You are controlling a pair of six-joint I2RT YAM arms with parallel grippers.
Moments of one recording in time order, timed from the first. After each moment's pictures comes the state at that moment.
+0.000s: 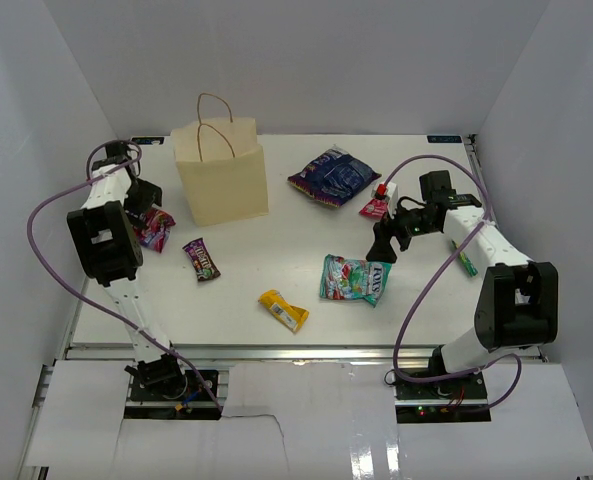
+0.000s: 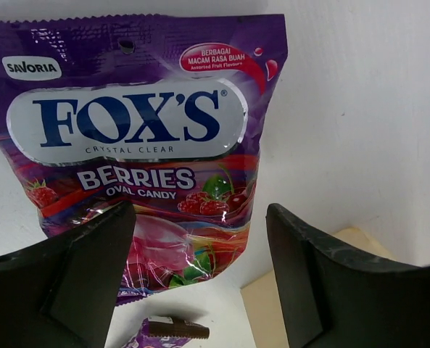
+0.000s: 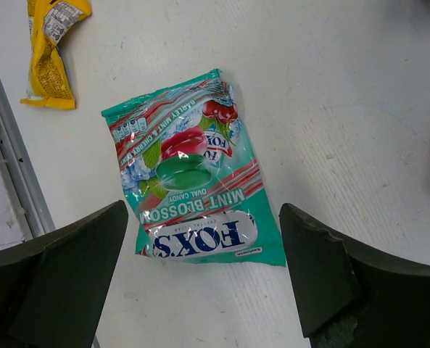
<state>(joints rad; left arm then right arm) 0.28 2.16 1.78 -0.85 -0.13 -0.84 0.13 1.52 1.10 -0.73 -0.85 -0.74</state>
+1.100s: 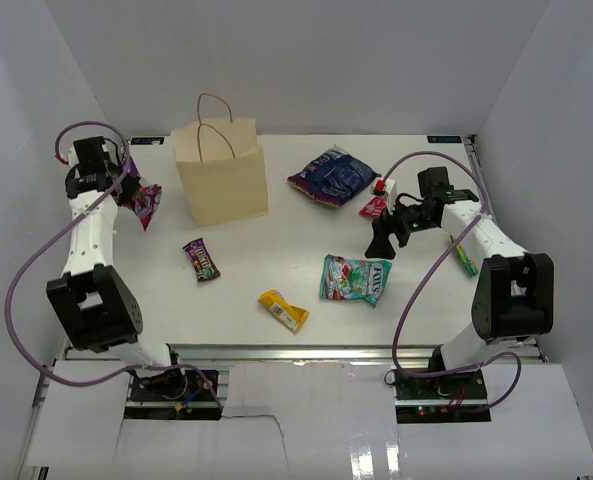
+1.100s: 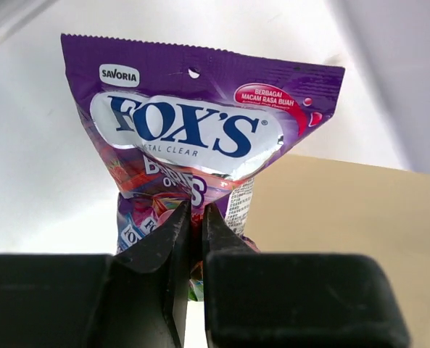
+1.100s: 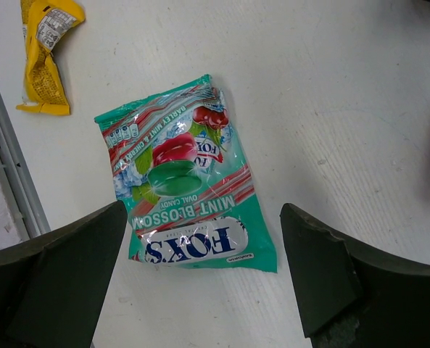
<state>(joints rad) 0.28 1.64 1.45 -0.63 -0.08 -0.69 0.12 1.57 1.14 -0.74 -0.85 -0.74</state>
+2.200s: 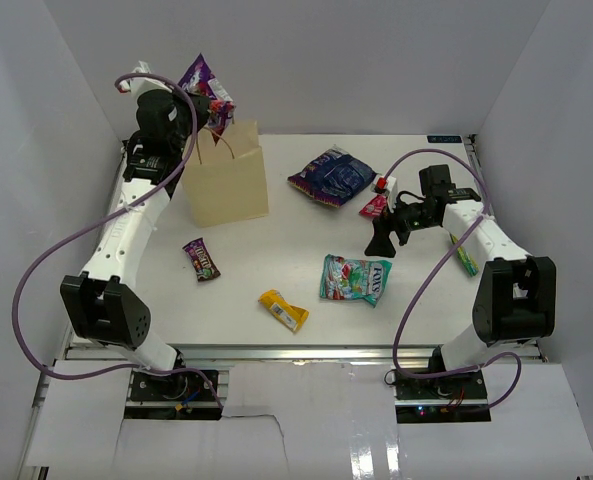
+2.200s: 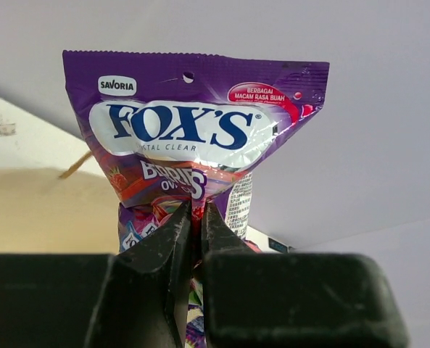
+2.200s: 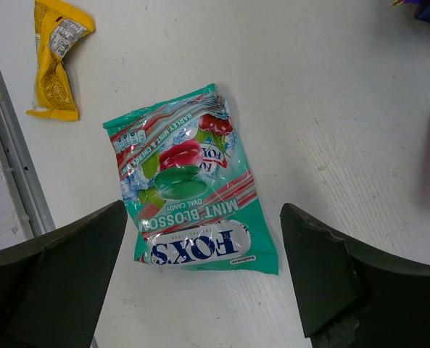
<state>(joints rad) -0.17 1.56 1.62 -0.09 -0.13 -0.78 0.12 1.56 1.16 -0.75 -0.87 -0.73</state>
